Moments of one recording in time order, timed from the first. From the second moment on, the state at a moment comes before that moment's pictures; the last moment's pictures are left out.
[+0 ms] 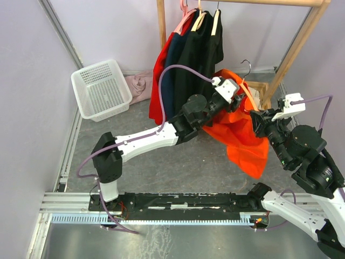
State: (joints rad) left arm -1.08 1.82 1.57 0.56 -0.13 0.19; right arm 0.71 0.65 1.22 -0.64 0.47 0.12
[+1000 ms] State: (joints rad) left arm -1.07 1.85 1.56 0.63 -0.13 0.18; right arm 0.71 0.66 1.22 -0.64 0.47 0.12
